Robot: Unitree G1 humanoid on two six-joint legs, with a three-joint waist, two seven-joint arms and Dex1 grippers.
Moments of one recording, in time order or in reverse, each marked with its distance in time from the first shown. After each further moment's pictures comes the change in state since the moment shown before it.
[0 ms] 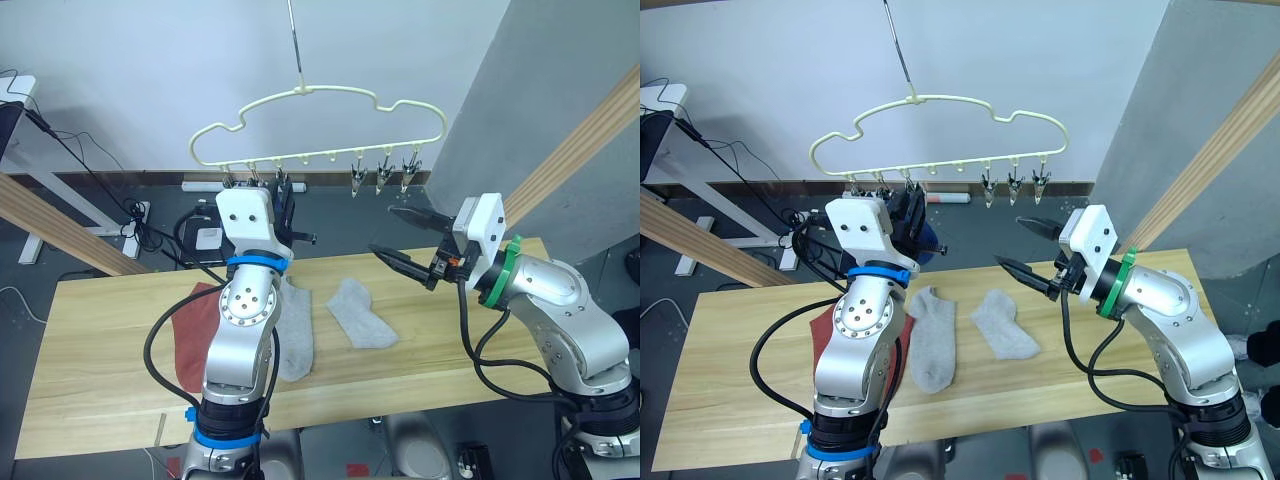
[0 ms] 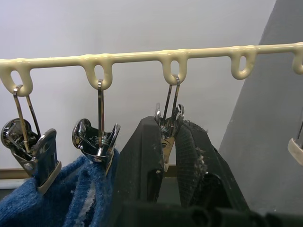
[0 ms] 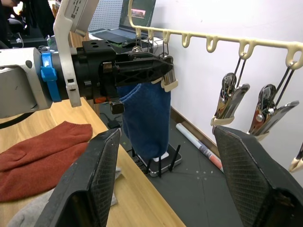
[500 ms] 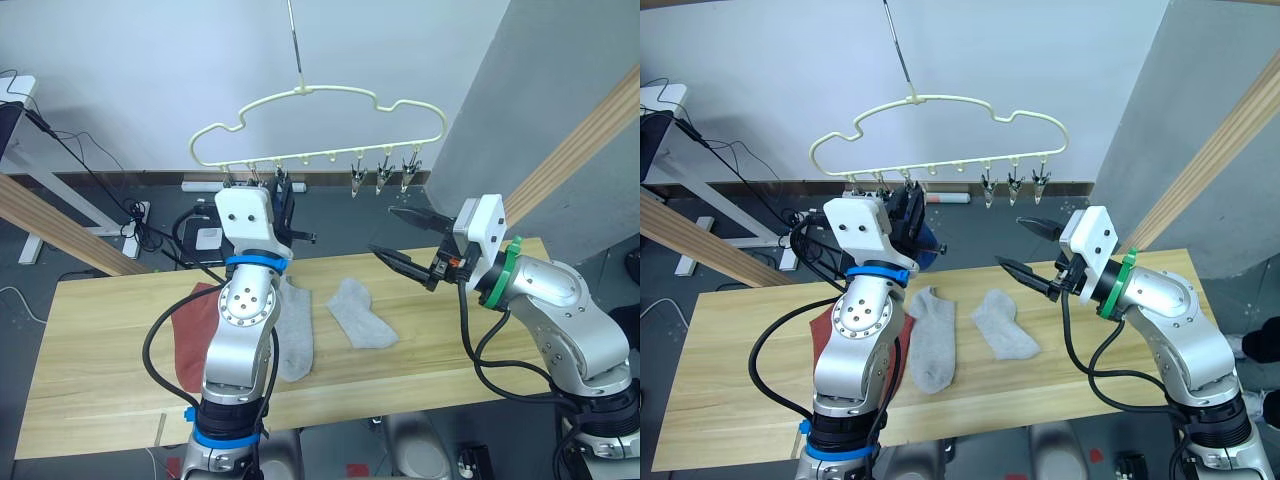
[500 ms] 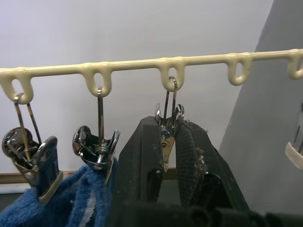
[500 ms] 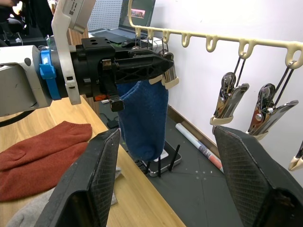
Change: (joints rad) left arm 0.000 0.005 0.001 0.001 -0.009 -0.022 -0.024; right arm 0.000 -0.002 0.001 0.000 -0.001 -0.002 -0.003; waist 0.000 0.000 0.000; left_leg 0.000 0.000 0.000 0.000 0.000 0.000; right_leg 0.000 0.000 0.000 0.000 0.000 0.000
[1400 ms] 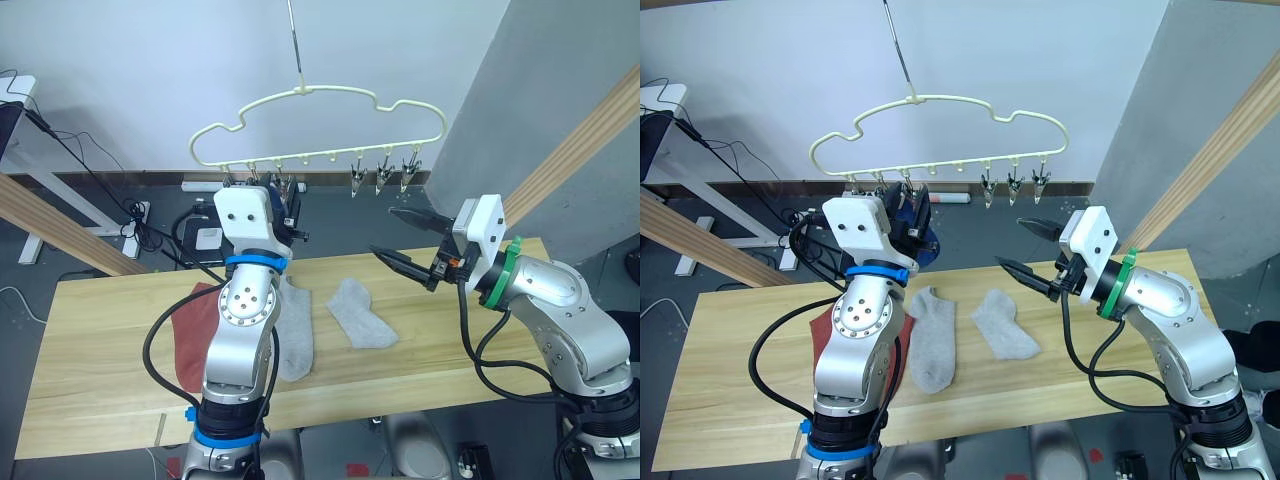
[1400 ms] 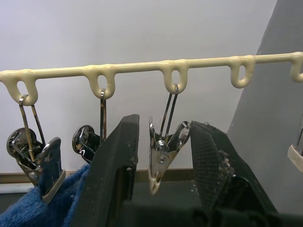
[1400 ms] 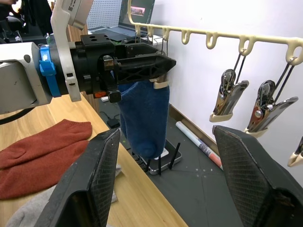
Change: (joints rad) left arm -0.003 -0.007 0.003 0.000 0.018 0.004 0.025; right arm 0.000 -0.005 0.000 -0.001 0.001 0.010 0.000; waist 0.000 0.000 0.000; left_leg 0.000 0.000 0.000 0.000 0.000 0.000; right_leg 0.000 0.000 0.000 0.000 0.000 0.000
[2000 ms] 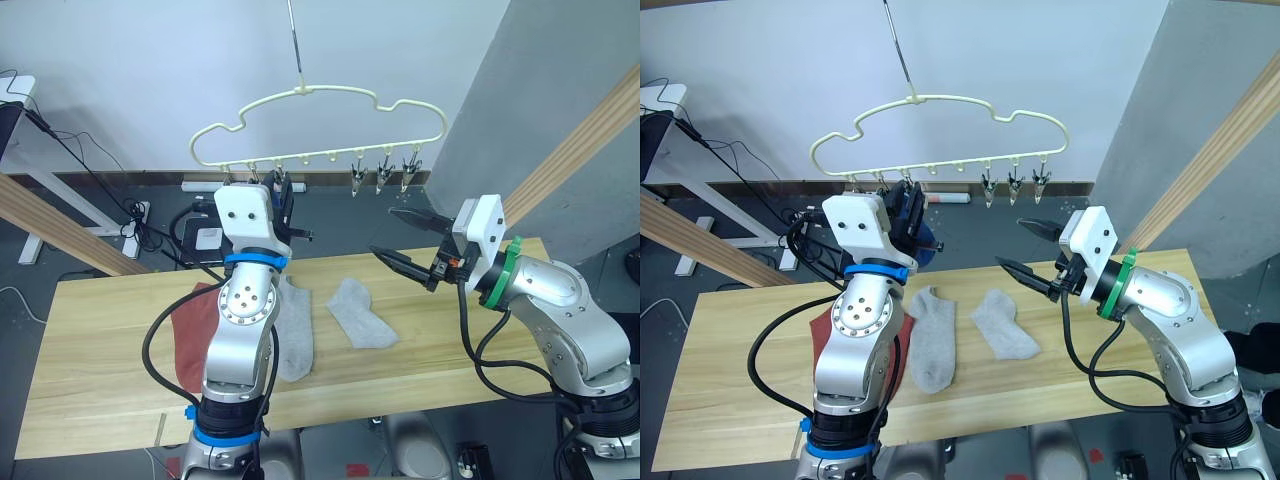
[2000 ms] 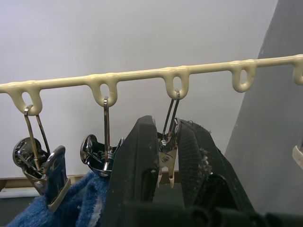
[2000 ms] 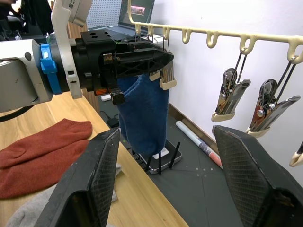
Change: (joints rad) left arm -0.001 0.024 -0.001 -0.002 0.019 -0.002 -0.022; right arm 0.005 -0.009 0.006 0.000 -0.004 0.007 0.000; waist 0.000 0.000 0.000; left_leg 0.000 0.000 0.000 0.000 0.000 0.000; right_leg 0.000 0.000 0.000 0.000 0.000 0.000
